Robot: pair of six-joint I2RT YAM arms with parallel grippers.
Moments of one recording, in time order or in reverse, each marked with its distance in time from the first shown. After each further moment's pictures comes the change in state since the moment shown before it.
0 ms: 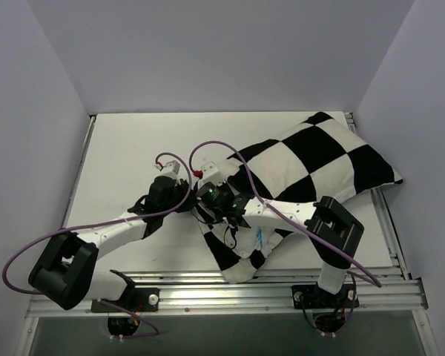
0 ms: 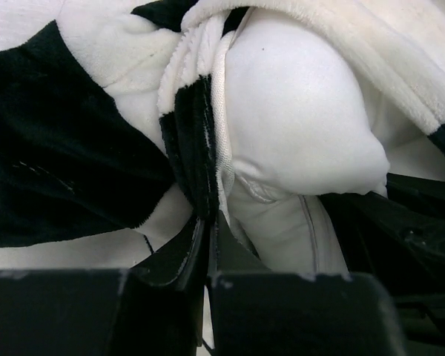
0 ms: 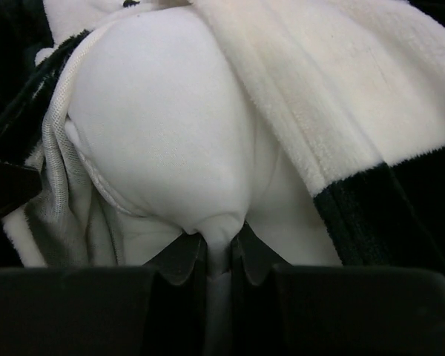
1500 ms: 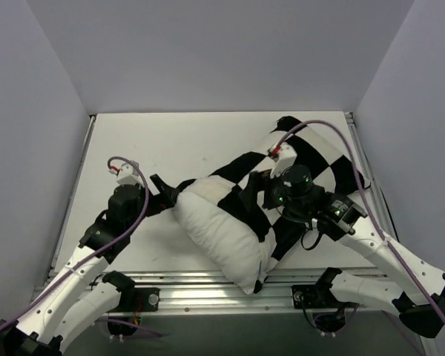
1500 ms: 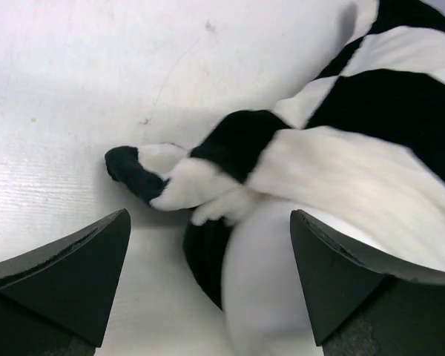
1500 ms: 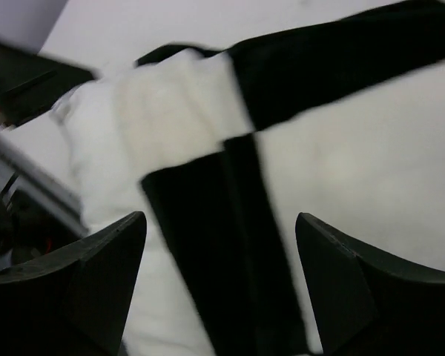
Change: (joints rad) left arm 0.047 -0.573 0.013 -0.491 -0.212 -0.047; right arm -0.142 -0.745 -0.076 -0.332 -0.657 0.210
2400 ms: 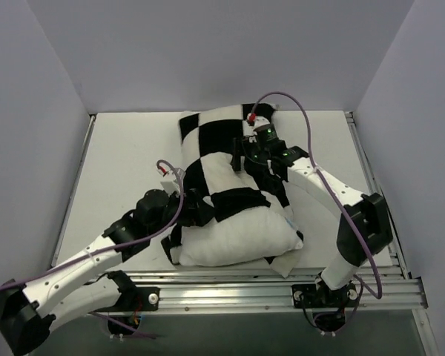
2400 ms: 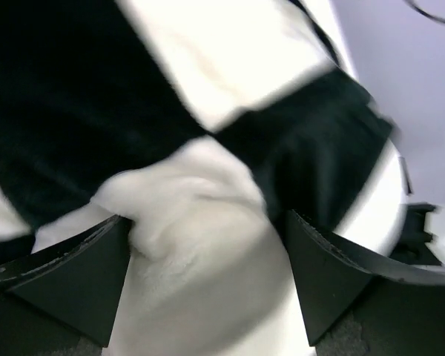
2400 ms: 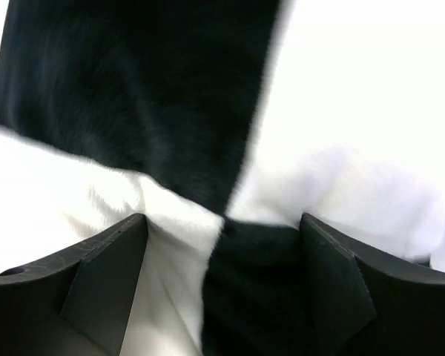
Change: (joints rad) left arm -0.272 0.190 0.039 0.189 0.211 0.041; right arm -0.355 0.550 0.173 0.132 -0.051 -0.037
